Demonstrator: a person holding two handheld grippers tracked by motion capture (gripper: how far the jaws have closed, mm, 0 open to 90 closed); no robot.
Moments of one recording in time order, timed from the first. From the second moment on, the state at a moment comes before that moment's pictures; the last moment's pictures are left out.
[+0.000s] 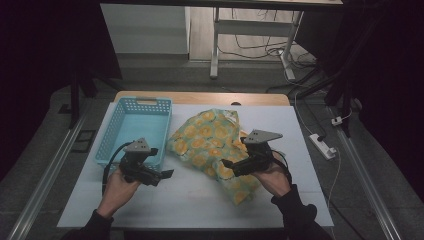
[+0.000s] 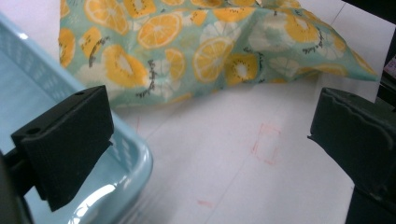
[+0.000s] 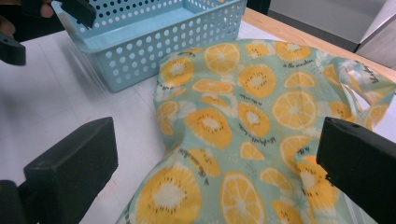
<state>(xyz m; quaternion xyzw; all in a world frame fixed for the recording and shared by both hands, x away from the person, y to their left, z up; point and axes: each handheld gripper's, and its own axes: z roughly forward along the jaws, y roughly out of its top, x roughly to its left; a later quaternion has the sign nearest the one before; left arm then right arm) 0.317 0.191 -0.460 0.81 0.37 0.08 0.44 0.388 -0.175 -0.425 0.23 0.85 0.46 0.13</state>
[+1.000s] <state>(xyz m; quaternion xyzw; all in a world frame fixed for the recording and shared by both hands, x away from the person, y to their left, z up) 0.236 0.259 -0.490 0.76 0.45 0.10 0.45 0.331 -0.265 -0.454 0.32 0.82 0.44 0.16</state>
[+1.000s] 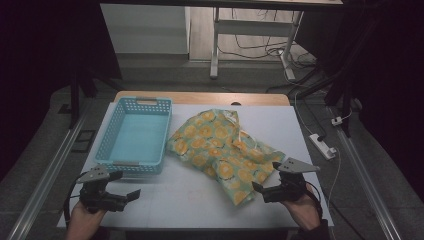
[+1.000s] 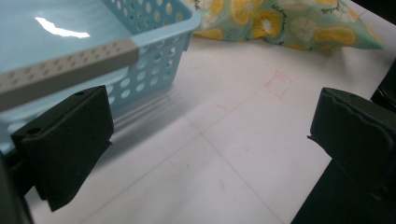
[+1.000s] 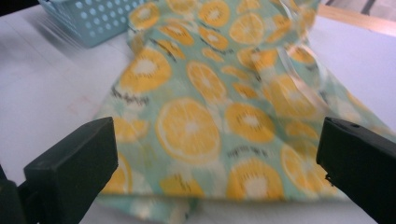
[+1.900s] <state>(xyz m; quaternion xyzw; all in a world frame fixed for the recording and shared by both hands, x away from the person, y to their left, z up) 0.206 0.281 -0.521 0.77 0.50 0.13 0.38 0.289 -0.323 -0.495 0.41 0.81 0.39 0.16</state>
